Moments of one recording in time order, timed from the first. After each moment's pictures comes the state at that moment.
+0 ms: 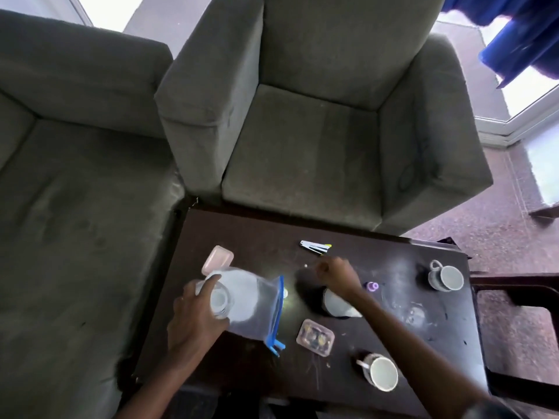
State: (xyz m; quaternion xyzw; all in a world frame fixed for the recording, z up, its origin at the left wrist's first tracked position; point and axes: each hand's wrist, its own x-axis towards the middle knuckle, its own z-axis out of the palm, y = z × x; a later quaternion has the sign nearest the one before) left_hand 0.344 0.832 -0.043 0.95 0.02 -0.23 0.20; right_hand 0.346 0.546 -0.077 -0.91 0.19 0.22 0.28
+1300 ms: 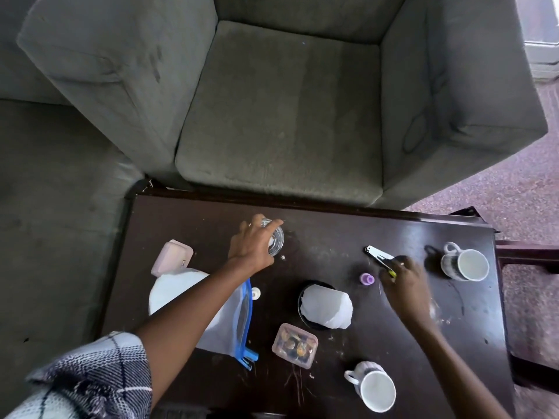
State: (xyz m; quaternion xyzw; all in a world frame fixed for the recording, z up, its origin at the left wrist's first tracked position) left_hand 0.449 0.627 -0.161 0.93 -0.19 -0.31 0.07; right_hand 0.272 0.380 -0.194 -0.93 0.30 0.05 0.18
